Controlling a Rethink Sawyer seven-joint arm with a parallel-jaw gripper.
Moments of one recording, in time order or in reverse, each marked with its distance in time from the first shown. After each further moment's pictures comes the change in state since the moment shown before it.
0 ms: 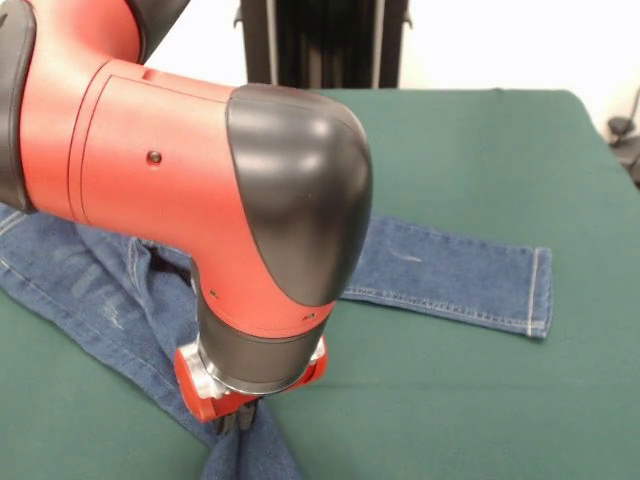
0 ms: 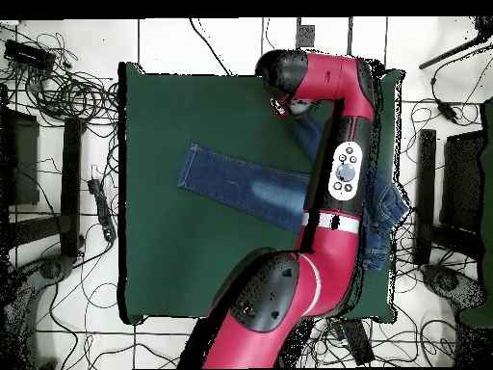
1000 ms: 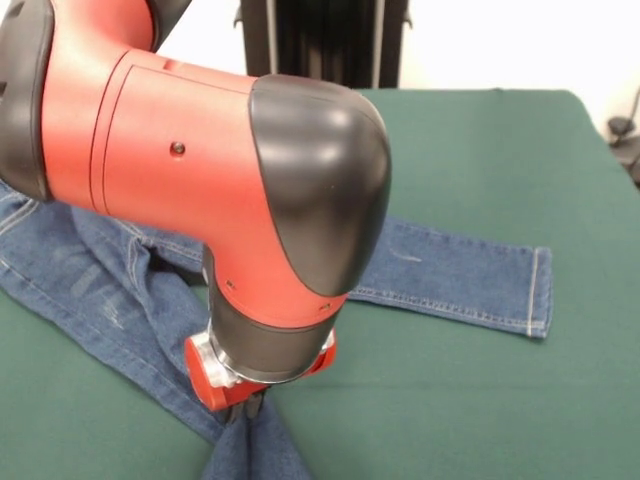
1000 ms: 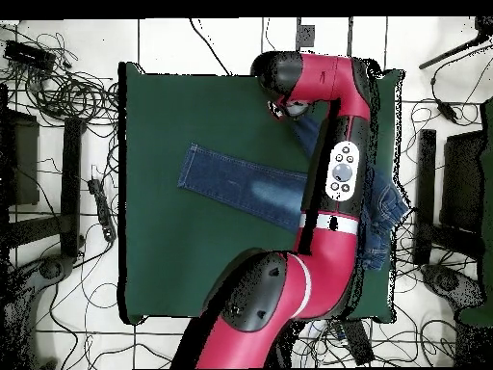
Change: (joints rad) arm 0.031 -0.001 -0.098 0.000 0.080 0.000 0.004
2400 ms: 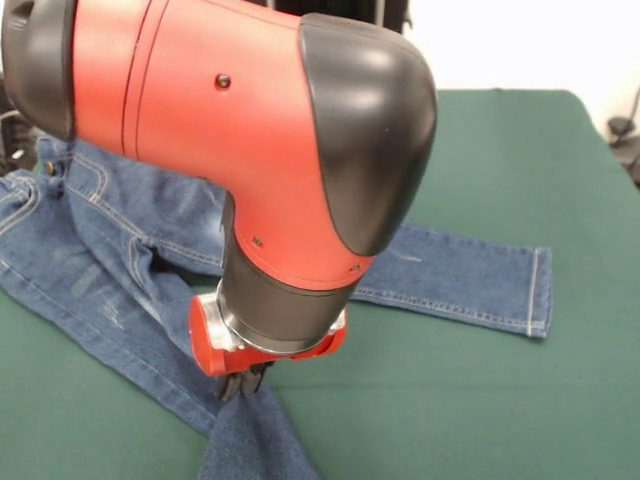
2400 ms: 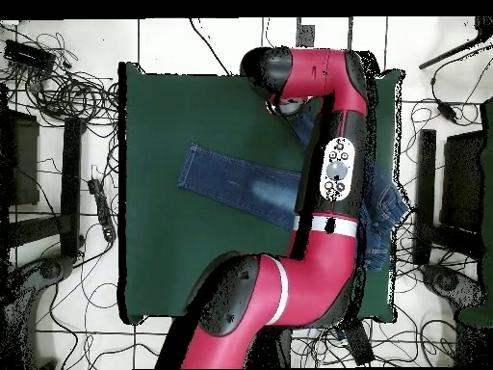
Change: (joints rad) arm 0.070 -0.026 -0.218 0.002 0.145 -0.032 0.168
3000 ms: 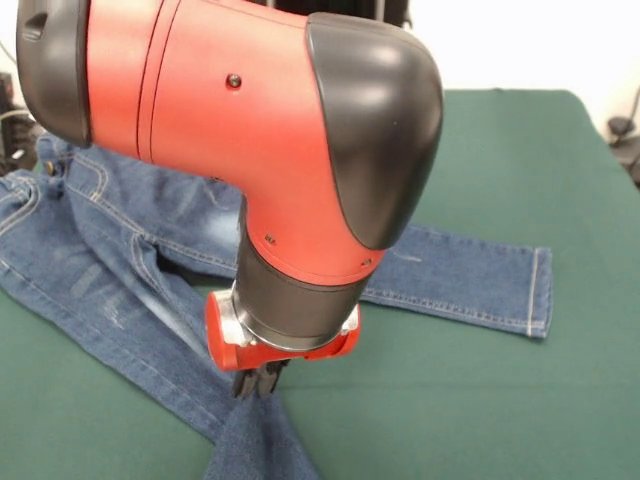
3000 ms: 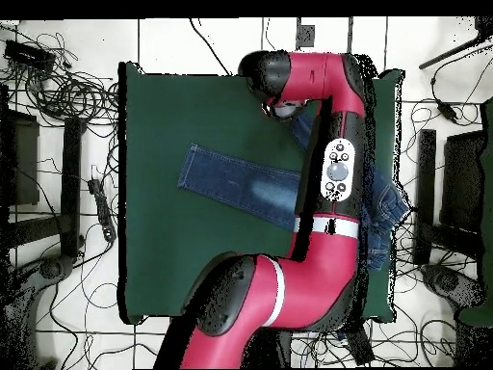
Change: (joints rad) arm 0.006 0.000 -0.073 0.043 0.109 -0.052 0.087
